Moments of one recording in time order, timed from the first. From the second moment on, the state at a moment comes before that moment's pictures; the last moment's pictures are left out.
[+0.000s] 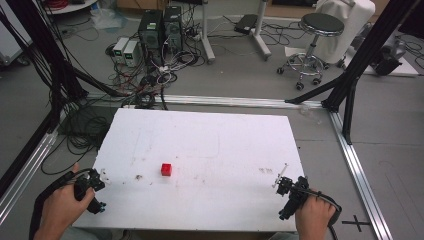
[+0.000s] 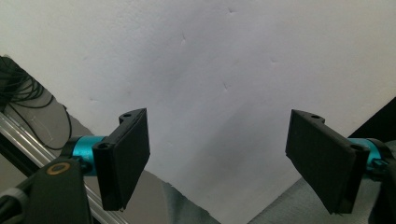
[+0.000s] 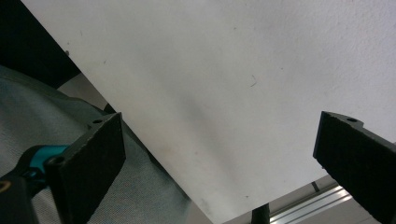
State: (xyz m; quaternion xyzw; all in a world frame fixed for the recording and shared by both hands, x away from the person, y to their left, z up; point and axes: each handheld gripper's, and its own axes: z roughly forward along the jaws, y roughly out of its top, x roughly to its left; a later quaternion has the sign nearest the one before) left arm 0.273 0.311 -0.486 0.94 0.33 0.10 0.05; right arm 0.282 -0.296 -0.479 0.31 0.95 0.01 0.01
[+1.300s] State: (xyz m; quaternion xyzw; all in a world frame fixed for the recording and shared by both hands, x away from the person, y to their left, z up) left arm 0.295 0.284 -0.476 0.96 0.24 0.12 0.07; right arm 0.281 -0.293 -0.478 0.30 0.96 0.02 0.01
